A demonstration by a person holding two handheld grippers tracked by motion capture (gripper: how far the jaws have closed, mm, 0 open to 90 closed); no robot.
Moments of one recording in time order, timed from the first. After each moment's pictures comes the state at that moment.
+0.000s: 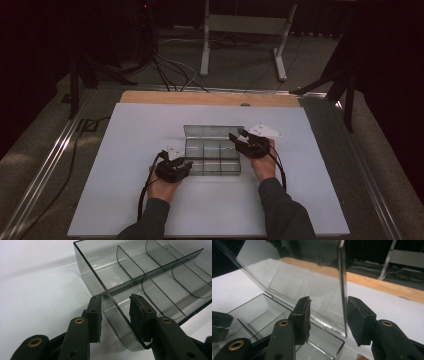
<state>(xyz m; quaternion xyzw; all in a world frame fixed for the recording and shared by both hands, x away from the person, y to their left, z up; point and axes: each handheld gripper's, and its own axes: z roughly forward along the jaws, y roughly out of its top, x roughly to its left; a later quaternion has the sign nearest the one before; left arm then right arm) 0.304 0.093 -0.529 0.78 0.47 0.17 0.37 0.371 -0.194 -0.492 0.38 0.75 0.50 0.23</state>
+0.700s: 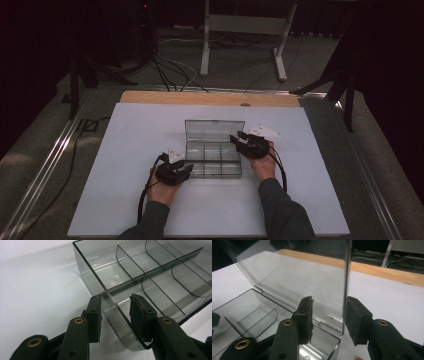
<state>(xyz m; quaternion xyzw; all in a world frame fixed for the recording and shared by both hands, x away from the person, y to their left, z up) 0.297 0.092 -0.528 0.79 0.47 0.16 0.37 0.376 -0.197 -0.505 0.40 0.75 0.48 0.21</state>
